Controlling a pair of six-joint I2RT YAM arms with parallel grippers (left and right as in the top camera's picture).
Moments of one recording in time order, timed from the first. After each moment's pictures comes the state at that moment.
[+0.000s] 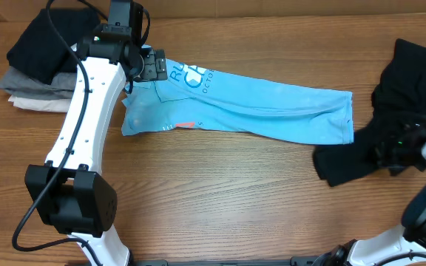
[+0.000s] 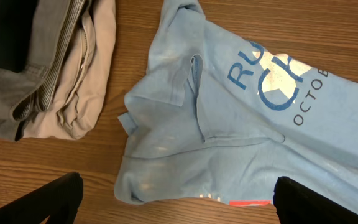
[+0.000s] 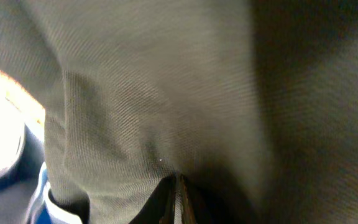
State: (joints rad) left arm -0.14 1.91 1.86 -1.08 -0.12 -0.25; right arm -0.64 1.81 1.02 -0.65 -0.32 0.44
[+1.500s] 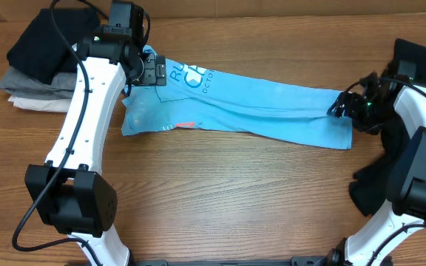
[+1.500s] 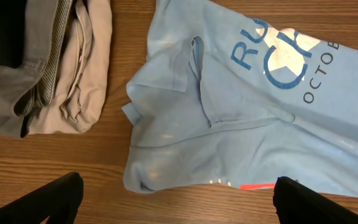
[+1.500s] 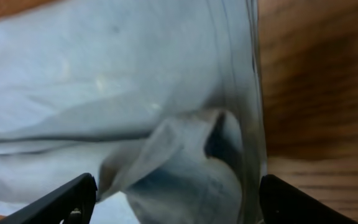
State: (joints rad) left arm -0.14 1.91 1.86 -1.12 -0.12 -0.18; right arm -0.32 2.01 1.40 -0.87 -0.35 0.04
